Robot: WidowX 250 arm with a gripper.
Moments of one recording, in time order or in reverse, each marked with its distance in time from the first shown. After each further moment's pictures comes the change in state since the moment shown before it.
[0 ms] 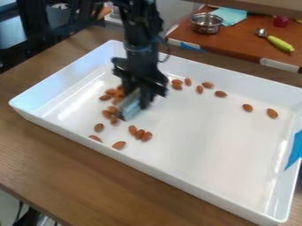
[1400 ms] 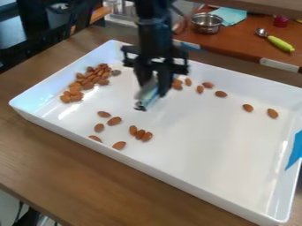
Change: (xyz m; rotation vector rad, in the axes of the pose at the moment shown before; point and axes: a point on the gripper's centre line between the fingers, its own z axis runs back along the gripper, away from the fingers) arm 0.003 -0.061 0.053 -0.243 0.018 0.103
